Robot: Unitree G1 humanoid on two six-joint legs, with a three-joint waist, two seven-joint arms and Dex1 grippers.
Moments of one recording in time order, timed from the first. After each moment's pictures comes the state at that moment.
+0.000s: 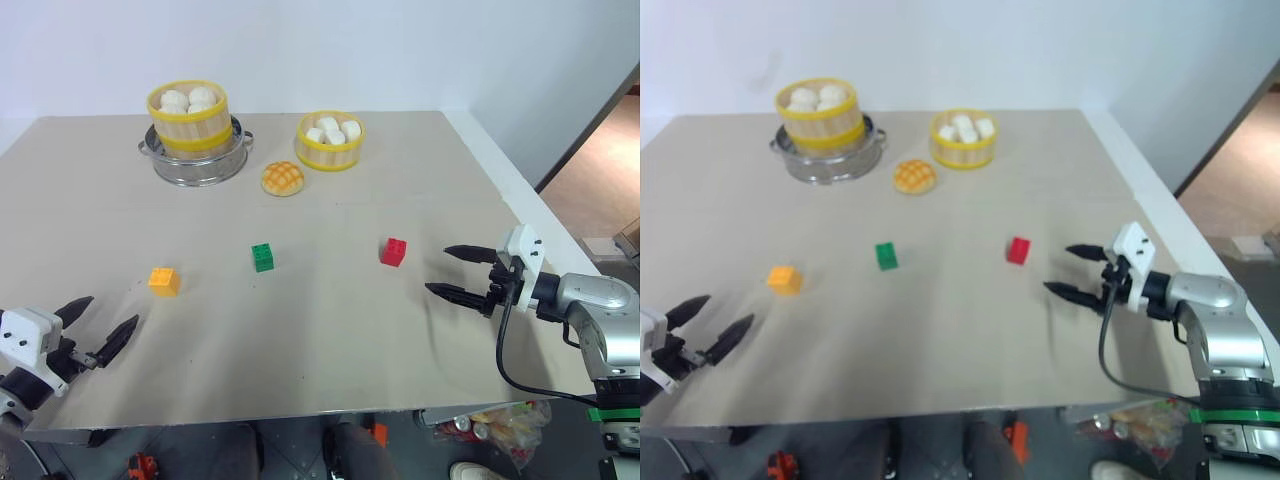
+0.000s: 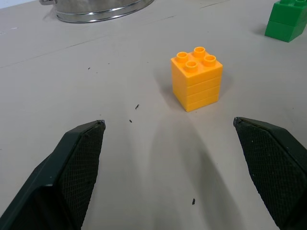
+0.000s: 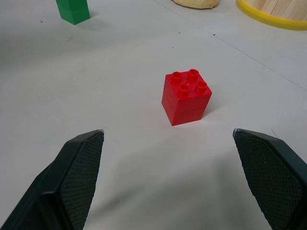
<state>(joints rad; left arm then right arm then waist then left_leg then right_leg) 0.31 0.57 0.56 -0.14 -0.48 0.06 -0.77 -0.32 -0.81 -0.16 0.15 0.37 0.22 1.15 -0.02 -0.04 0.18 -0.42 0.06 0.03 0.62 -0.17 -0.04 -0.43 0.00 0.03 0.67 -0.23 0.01</state>
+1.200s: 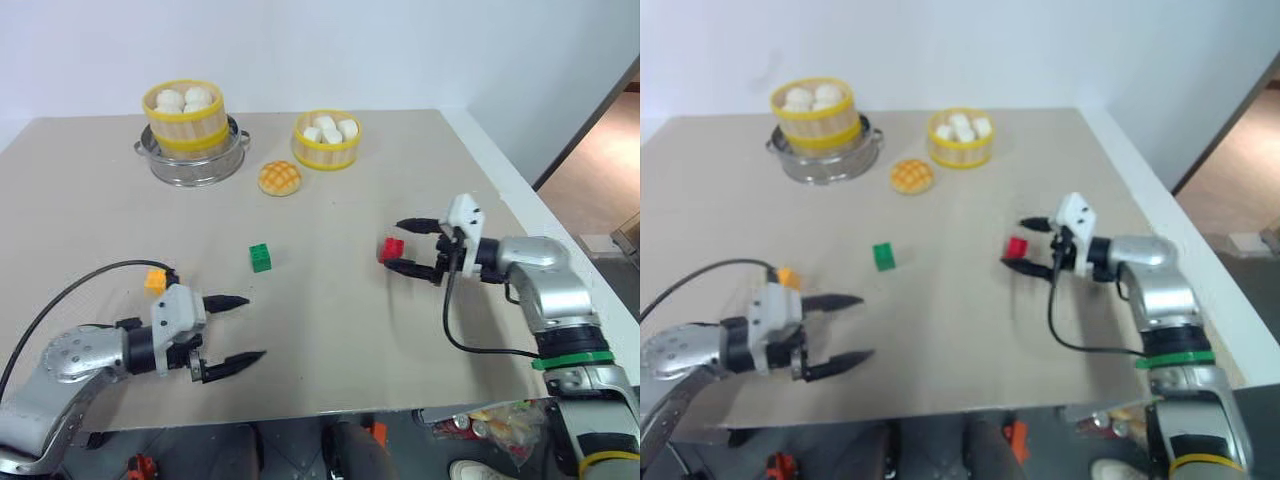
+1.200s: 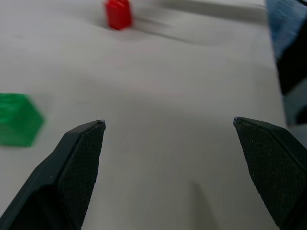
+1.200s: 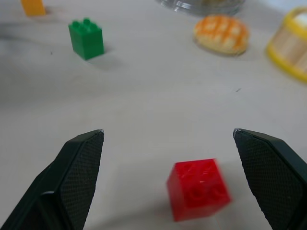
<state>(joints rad) 0.04 0.79 0.04 -0.48 -0.52 0.31 -1.00 -0.66 -0.65 0.06 0.40 0.24 0.12 1.16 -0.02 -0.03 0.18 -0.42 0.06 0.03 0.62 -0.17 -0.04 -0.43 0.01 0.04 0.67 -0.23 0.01</state>
